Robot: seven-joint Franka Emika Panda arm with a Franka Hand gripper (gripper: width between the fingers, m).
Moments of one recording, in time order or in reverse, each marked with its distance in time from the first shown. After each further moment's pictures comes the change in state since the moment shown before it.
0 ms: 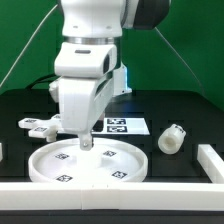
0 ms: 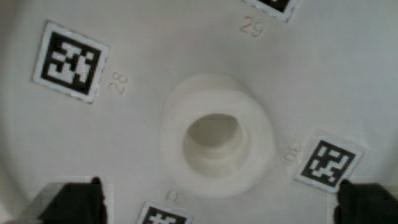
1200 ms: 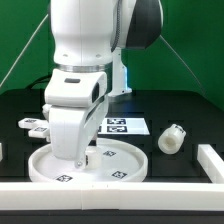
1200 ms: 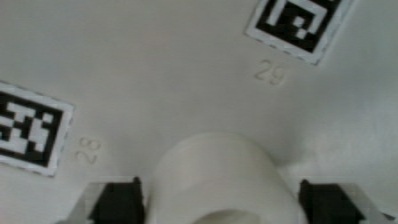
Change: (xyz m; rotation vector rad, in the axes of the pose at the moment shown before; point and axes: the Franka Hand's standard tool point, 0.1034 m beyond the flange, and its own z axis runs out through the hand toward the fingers) arm -0.010 0.000 0.033 0.036 0.001 0.018
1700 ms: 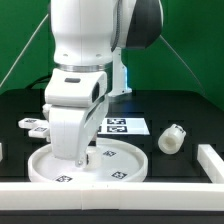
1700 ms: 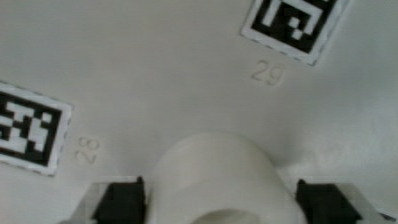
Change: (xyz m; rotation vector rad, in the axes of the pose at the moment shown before) arm 0.000 0.000 0.000 0.000 0.000 0.000
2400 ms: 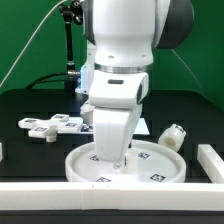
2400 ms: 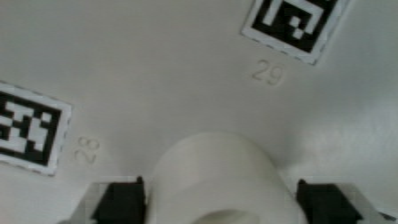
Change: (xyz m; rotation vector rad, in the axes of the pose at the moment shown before) arm 0.067 -0.006 0.000 0.004 0.008 0.024
